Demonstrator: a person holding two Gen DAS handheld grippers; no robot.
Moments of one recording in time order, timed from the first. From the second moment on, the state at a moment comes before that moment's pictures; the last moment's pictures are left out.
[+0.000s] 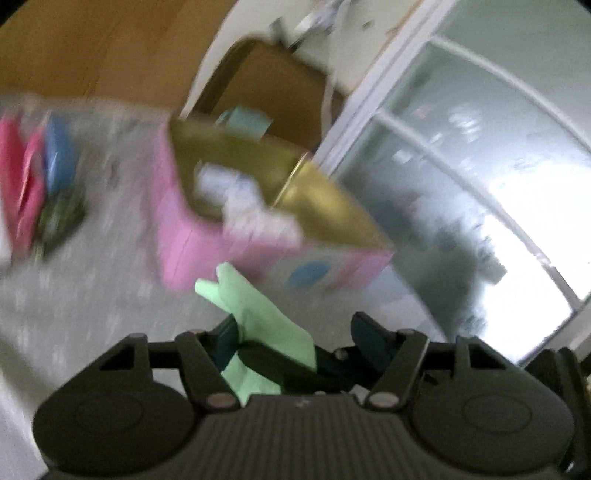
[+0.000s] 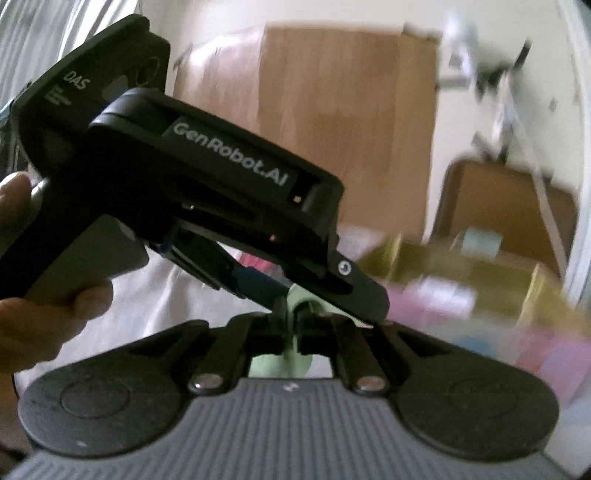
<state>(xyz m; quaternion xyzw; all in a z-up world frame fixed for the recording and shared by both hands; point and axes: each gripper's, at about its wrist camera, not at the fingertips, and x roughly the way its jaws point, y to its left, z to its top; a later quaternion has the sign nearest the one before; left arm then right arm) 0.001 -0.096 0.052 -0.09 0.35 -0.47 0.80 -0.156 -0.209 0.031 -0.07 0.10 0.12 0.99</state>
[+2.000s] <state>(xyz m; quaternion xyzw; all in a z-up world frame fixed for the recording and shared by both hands) 0.049 0.118 -0.007 -0.21 0.23 -0.11 0.94 0.044 -0.069 0.006 -0.04 0.31 0.19 0.93</state>
